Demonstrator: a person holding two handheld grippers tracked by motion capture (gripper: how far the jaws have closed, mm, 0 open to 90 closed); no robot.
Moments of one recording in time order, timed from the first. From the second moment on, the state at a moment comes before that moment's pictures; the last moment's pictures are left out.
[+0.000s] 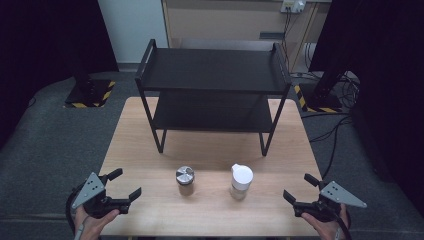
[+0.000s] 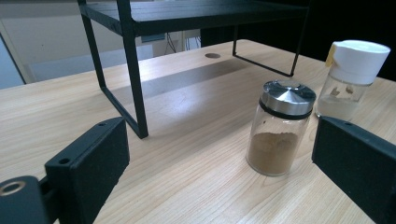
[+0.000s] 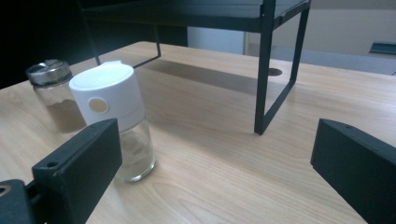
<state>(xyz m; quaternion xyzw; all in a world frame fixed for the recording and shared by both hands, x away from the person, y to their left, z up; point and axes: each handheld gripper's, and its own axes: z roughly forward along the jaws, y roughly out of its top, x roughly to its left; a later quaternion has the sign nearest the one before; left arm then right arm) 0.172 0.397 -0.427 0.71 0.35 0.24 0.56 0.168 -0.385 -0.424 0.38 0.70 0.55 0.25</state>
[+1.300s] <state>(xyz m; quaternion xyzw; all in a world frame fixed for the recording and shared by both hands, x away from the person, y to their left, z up) 0.177 0.406 -0.412 0.73 0.33 0.21 0.55 0.181 -0.397 -0.425 0.34 0.74 0.55 0.20</state>
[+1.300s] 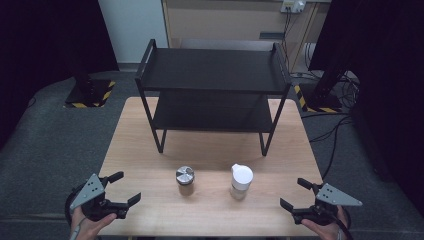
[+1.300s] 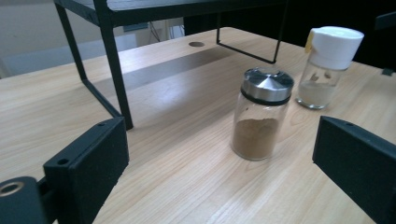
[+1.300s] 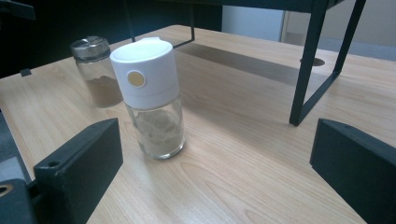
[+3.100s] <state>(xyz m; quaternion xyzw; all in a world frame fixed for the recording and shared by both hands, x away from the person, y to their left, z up) 0.331 0.268 -0.302 0.90 0.20 0.08 0.37 0.185 -0.394 -0.425 0.33 0.74 0.56 0.20</state>
